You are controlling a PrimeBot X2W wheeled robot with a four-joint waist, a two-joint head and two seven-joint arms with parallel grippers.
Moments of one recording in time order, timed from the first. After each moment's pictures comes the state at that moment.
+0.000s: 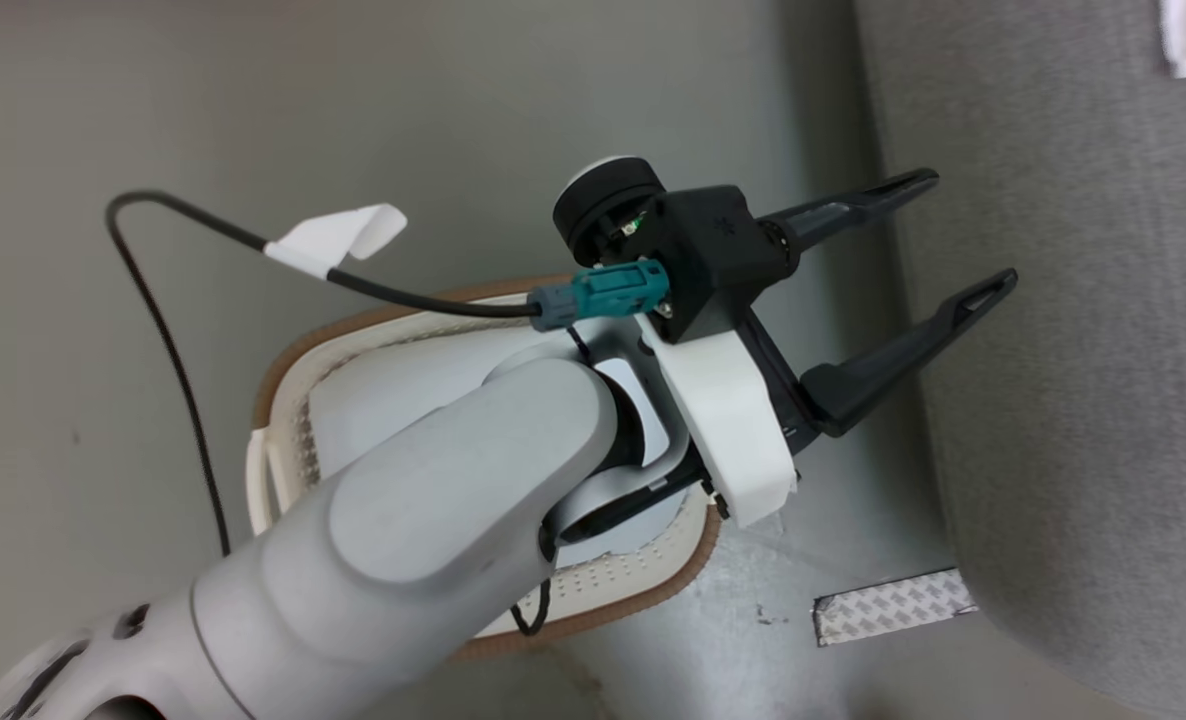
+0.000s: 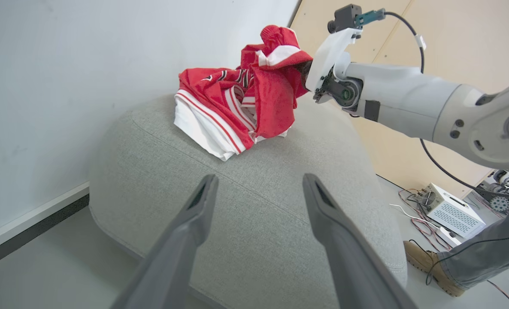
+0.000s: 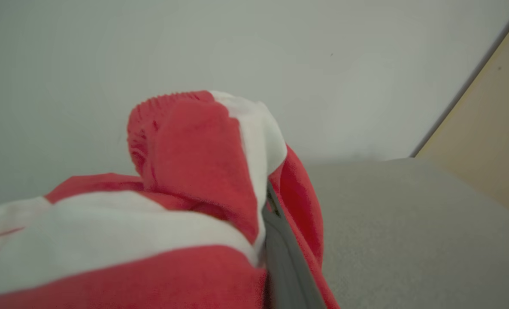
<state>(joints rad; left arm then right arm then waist) -1.08 0.20 -0.98 0.10 -0.68 -0.13 -0.03 -1.22 -0.52 -0.25 0.89 0.17 0.13 -0.18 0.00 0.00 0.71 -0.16</state>
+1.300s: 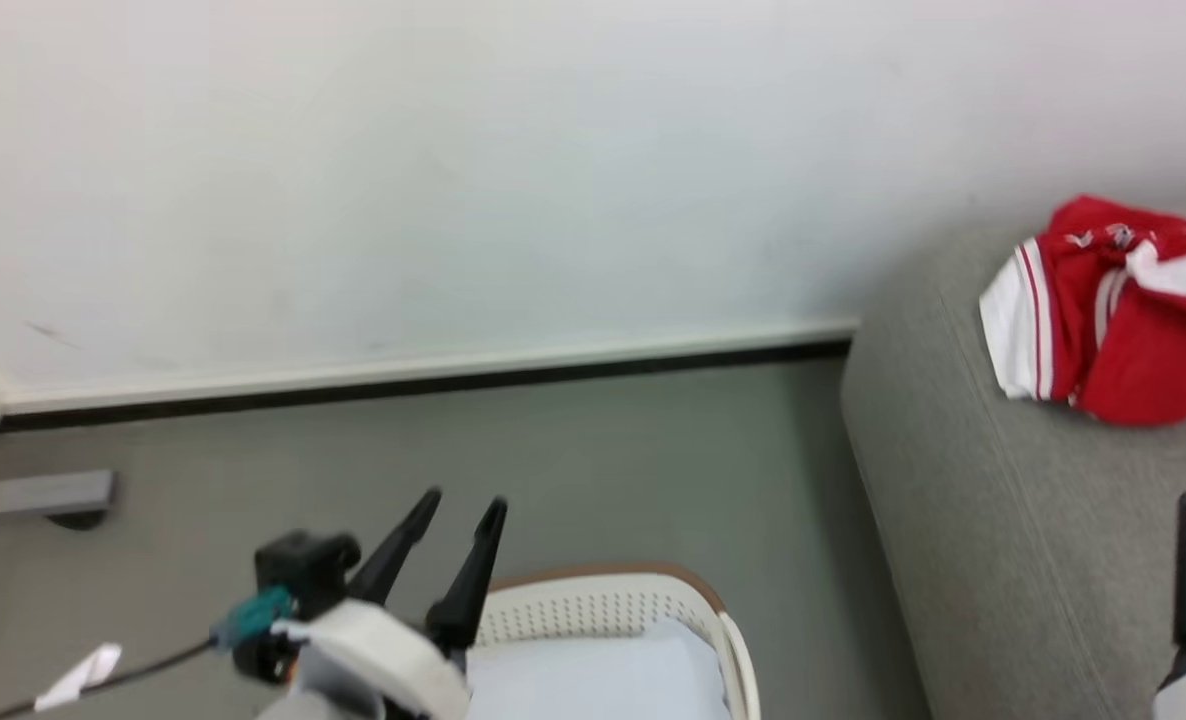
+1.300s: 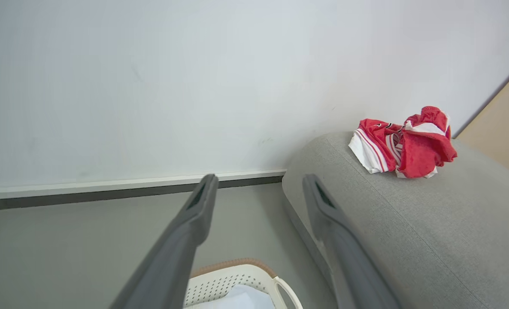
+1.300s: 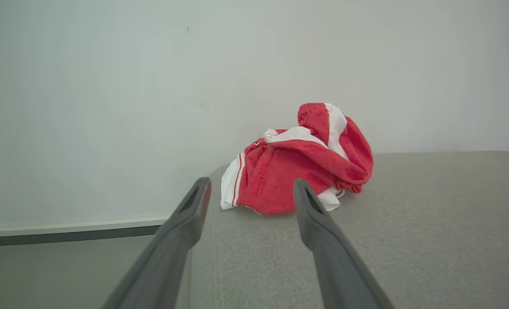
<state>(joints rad) -0.37 0.36 -0.67 0.28 -0.77 0.05 -0.26 -0.17 -0.21 -0.19 0.36 0.21 0.13 -0.26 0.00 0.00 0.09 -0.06</state>
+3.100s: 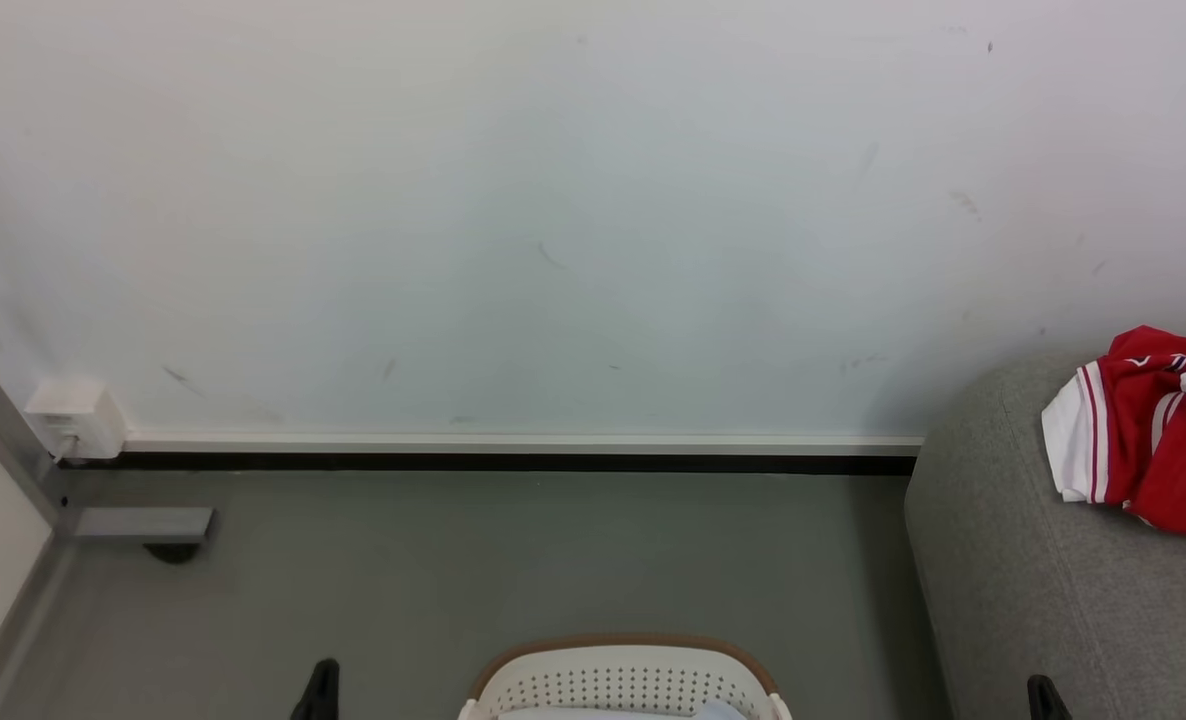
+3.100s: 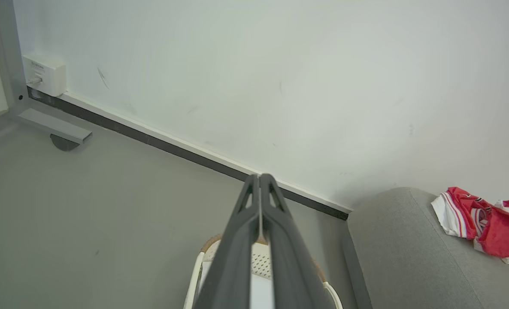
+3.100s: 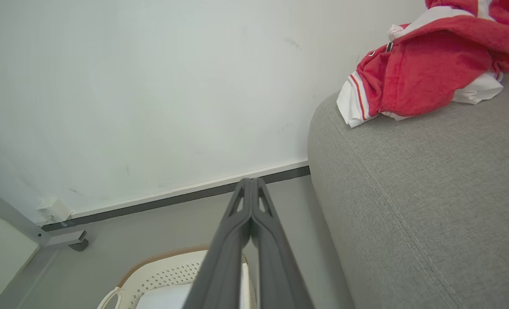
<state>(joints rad) 0.06 0.07 -0.04 0.30 -0.48 -0.11 -0.20 0.10 -0.04 0.00 0.30 0.42 0.13 -0.19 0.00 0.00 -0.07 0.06</state>
